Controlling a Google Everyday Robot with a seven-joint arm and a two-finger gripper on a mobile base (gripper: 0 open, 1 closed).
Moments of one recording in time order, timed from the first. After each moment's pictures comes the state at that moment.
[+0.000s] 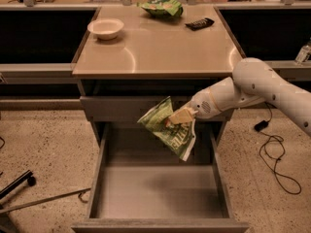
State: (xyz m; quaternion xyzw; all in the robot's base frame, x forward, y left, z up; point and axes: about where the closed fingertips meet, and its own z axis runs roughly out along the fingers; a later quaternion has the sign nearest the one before) arm 0.586 -0.076 0.713 -0.42 0.80 0.35 0.24
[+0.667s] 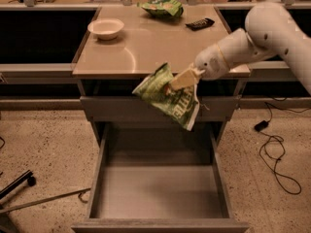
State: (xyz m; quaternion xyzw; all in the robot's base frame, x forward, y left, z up) arm 0.607 -0.074 0.837 -0.46 0.77 0.36 0.25
